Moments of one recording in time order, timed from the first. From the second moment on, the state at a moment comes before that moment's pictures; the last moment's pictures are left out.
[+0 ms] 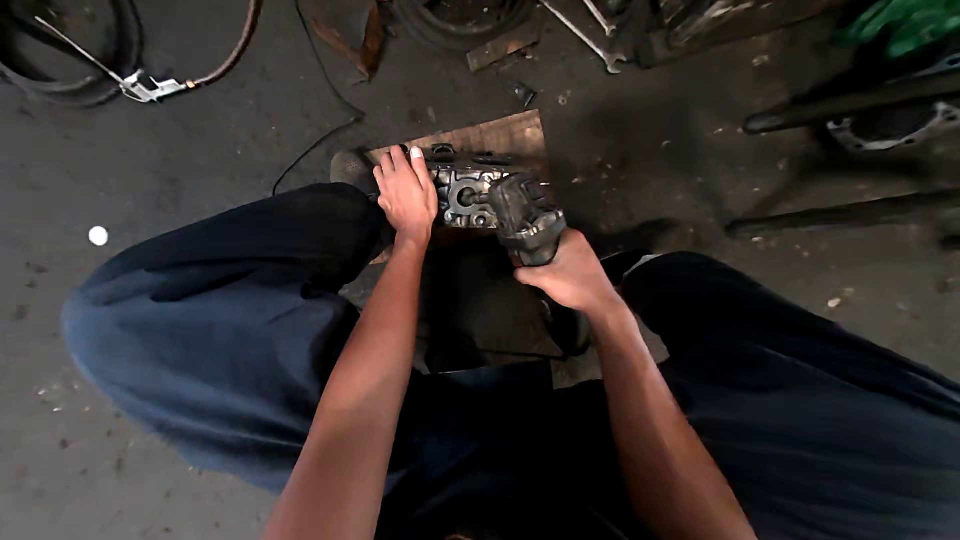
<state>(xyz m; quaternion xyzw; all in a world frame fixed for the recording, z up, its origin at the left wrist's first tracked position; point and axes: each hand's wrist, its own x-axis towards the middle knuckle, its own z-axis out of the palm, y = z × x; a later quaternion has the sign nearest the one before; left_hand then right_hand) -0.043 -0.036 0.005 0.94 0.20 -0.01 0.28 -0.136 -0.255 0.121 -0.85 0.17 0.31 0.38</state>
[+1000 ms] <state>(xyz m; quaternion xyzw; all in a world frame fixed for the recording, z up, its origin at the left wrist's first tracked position) -0.035 -0.038 0.008 0.94 0.21 -0.02 0.26 -0.151 -0.268 0.074 -0.75 0.15 0.26 0.59</state>
